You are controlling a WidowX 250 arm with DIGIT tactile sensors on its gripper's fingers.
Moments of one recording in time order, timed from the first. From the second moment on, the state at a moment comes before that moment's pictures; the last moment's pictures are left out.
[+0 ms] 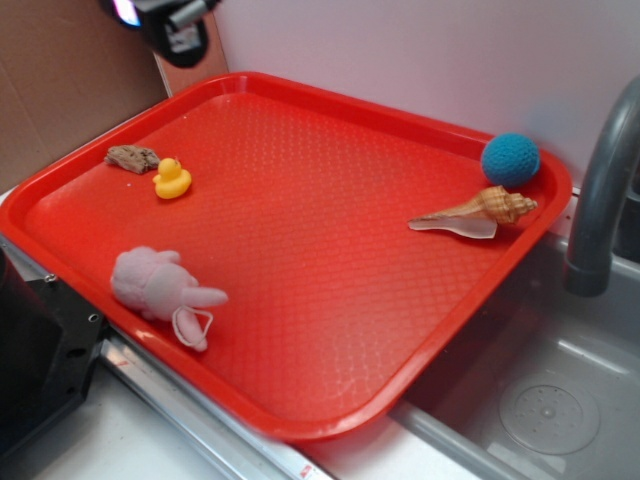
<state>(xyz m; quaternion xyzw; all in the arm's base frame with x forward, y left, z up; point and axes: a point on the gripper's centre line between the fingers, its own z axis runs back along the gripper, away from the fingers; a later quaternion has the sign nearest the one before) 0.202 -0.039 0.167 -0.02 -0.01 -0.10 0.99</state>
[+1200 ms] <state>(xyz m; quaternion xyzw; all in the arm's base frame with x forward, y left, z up) 0.317 -0.170 0.035 -0.03 -0.06 -0.26 0.96</state>
